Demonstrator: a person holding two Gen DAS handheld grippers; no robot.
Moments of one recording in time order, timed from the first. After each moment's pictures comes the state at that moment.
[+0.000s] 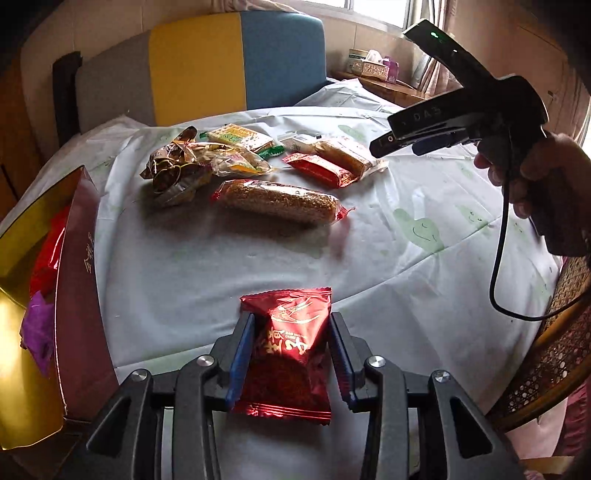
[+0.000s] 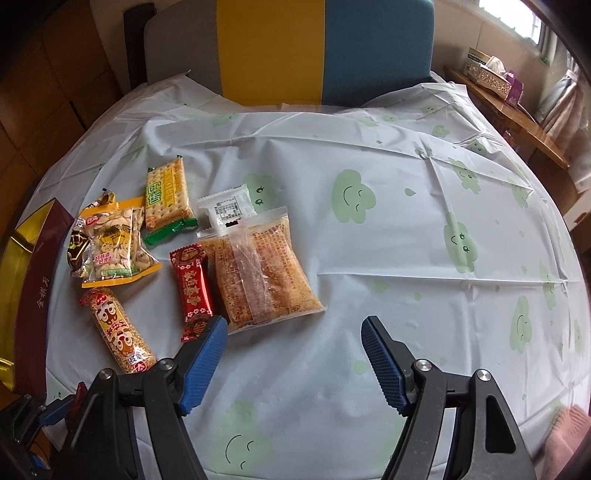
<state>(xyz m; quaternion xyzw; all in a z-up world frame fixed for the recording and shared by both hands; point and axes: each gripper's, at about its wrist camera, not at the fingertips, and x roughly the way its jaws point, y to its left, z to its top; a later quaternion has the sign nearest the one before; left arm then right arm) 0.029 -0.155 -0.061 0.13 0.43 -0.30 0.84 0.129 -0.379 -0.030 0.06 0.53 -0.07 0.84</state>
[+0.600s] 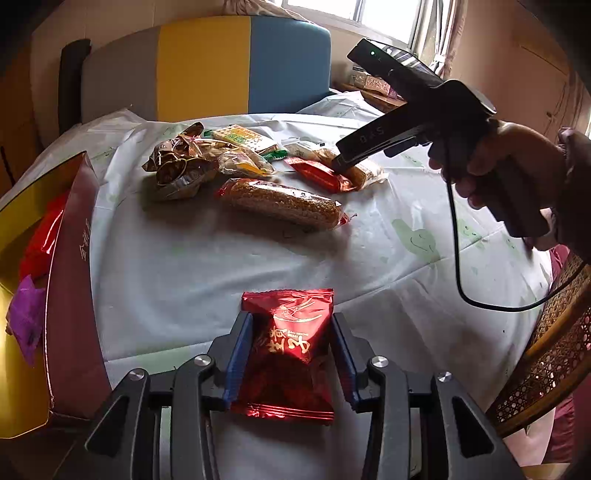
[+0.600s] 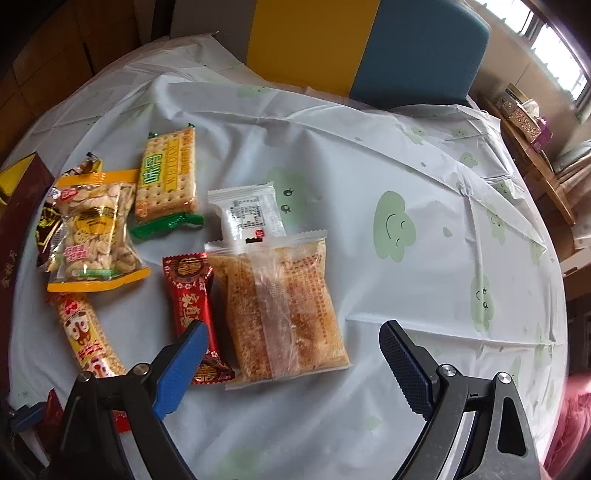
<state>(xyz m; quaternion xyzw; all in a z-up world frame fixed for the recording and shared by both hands) 0.033 -0.142 -0.063 0.08 0.43 -0.32 0.84 0.188 -0.352 -0.054 -0.04 0.57 -0.06 0.82</state>
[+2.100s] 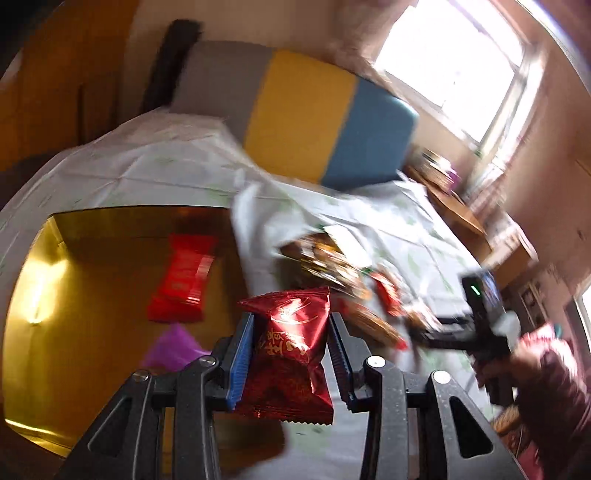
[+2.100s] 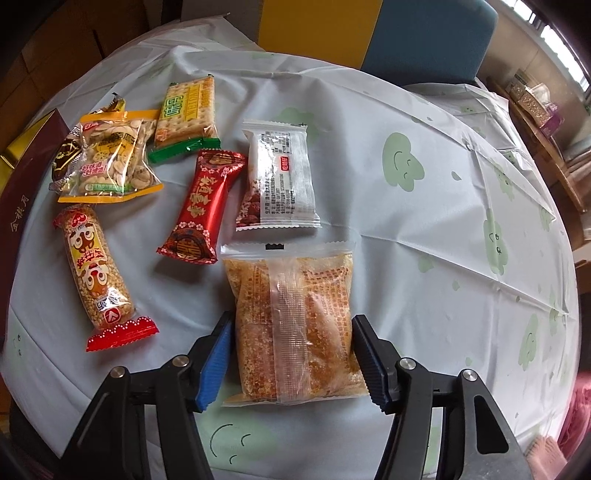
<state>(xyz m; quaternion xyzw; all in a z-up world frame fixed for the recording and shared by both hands) 0.114 -0.001 0.040 -0.10 0.43 -0.20 0.87 0.135 -0.346 -0.075 -0.03 0.60 -0.04 0.80</state>
